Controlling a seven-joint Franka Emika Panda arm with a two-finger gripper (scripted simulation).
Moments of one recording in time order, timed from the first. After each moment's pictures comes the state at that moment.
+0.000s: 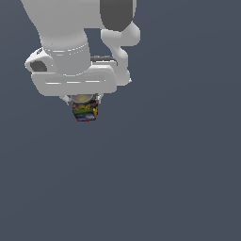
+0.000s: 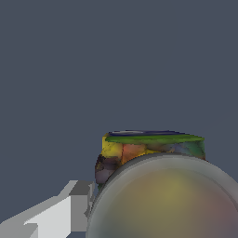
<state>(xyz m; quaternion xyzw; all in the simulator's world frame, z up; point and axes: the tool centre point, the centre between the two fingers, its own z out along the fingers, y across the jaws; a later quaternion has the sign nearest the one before) 0.025 -0.111 0.350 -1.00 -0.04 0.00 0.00</state>
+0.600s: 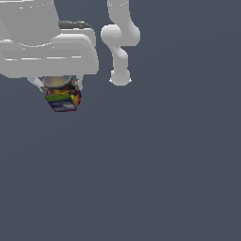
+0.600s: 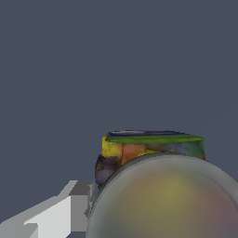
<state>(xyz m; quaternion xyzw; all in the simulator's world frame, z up) 0.044 -0.149 0.416 -1.00 -0.04 0.00 0.00</state>
